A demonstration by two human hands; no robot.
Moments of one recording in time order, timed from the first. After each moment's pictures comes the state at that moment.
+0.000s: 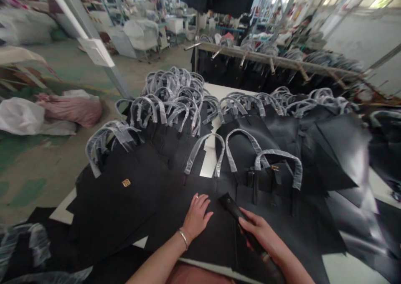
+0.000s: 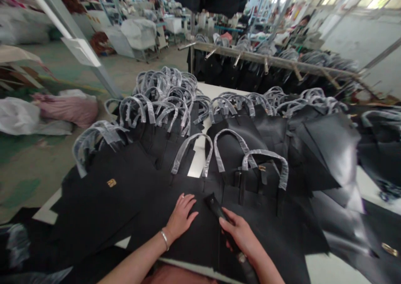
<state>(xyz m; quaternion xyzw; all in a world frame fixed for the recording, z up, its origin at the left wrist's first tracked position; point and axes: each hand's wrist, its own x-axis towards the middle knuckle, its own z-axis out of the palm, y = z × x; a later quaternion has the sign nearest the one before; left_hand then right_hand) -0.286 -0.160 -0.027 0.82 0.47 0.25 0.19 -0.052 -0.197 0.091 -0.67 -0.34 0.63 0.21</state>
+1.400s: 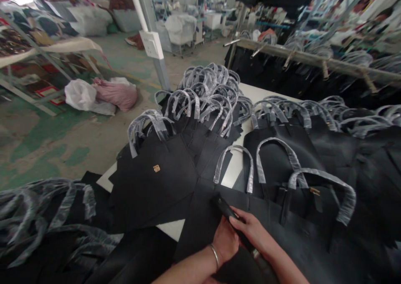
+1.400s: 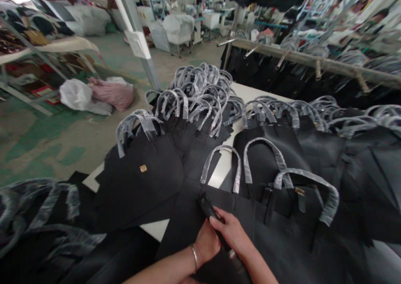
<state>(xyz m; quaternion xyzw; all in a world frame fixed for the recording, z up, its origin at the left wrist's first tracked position) -0.229 -0.201 -0.044 0.76 0.50 0.29 0.31 -0.145 -0.147 0.093 -0.57 -0.49 0.64 0.13</state>
